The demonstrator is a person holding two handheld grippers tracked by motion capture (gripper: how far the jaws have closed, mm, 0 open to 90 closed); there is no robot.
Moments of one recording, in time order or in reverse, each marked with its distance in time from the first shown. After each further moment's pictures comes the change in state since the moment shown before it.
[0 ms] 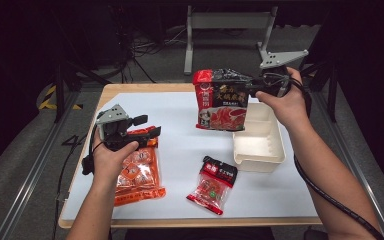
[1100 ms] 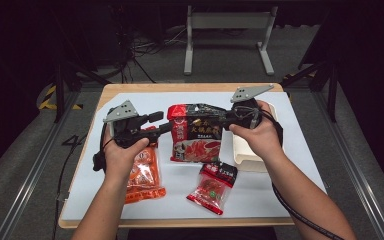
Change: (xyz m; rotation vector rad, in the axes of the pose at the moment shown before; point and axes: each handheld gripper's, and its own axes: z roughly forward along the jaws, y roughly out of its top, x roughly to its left) left arm -0.015 0.014 0.014 -0.070 -0.084 0.038; right arm 0.075 -0.031 0.046 0.049 0.153 0.074
